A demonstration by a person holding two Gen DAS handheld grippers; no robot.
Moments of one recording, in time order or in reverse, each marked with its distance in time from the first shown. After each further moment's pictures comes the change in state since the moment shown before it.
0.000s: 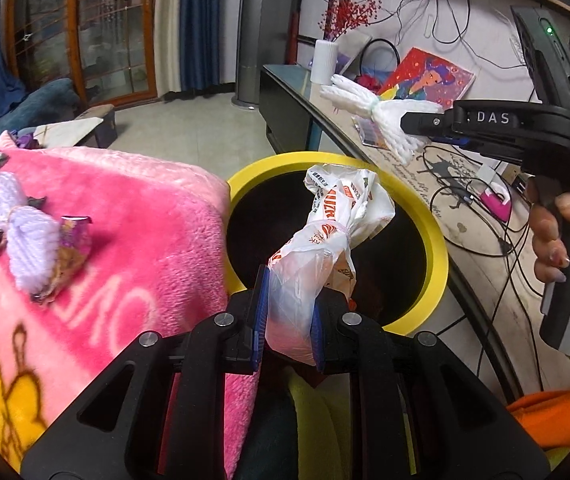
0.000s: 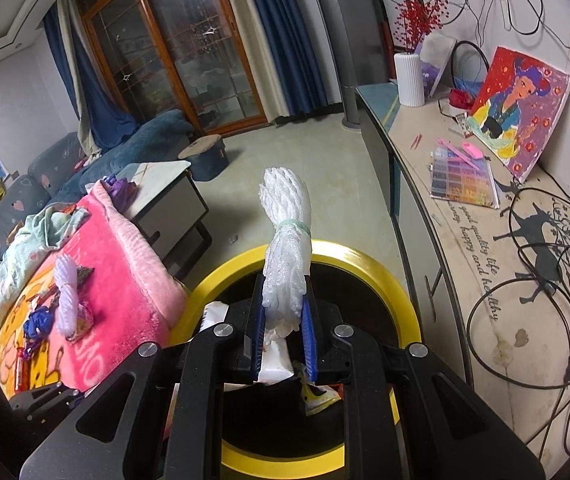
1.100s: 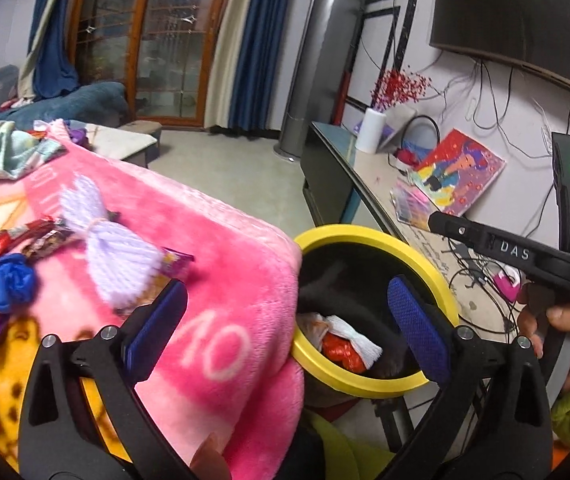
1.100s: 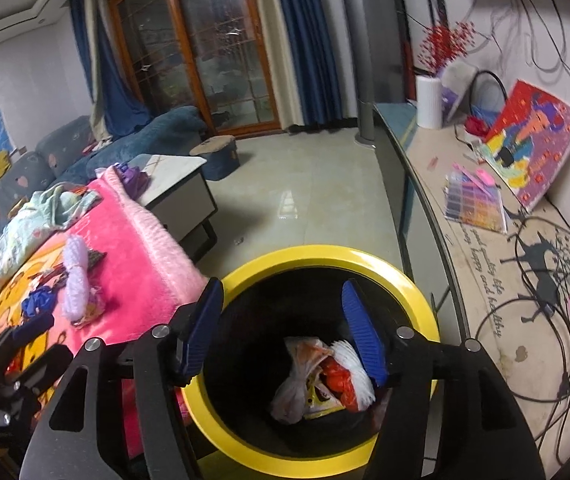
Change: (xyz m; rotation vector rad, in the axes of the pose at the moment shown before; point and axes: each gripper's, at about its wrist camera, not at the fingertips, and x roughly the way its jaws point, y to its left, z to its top) left arm -0.058 0.052 0.010 -0.195 -0.213 0.079; right arm -0.010 0.044 -0.008 -0.120 -0.043 -0.001
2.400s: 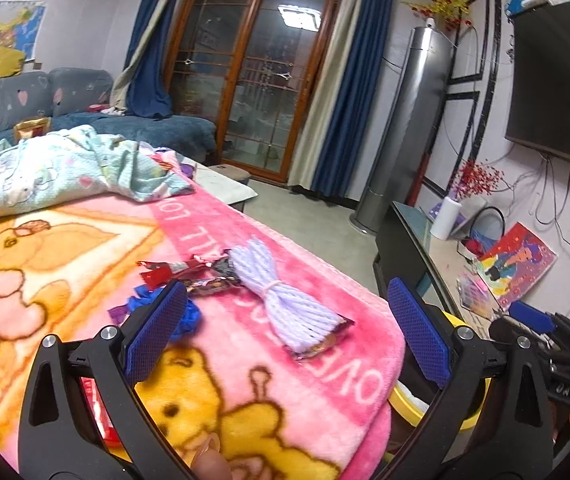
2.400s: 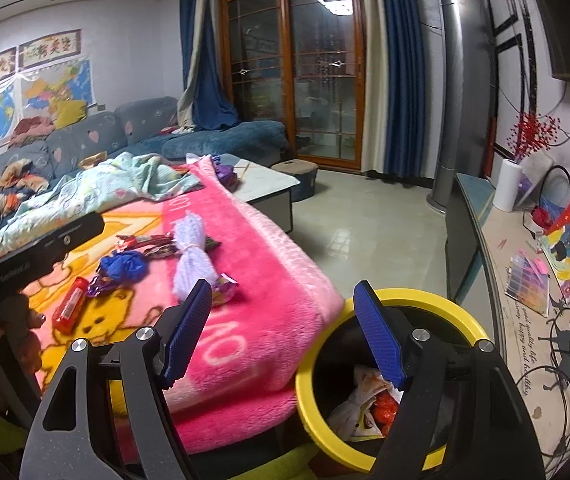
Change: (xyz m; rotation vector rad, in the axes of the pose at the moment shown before) left arm -0.096 0.102 0.011 -0.195 -0.234 0.236; right arm -0.047 0.123 -0.019 -0.294 -0.110 0.184
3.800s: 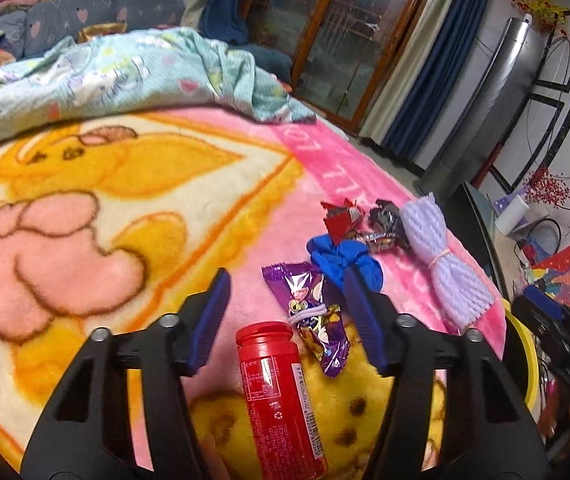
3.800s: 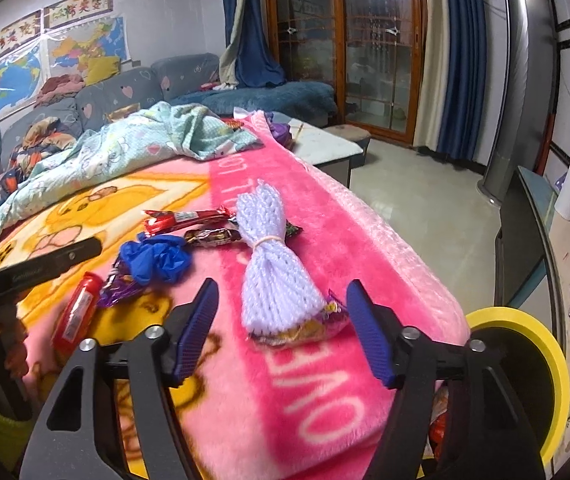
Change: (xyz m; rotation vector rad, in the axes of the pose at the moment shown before) left arm 0.039 0.143 -0.016 -0.202 0.249 0.159; right arm 0.121 0.081 0.019 -0.078 0.157 0.126
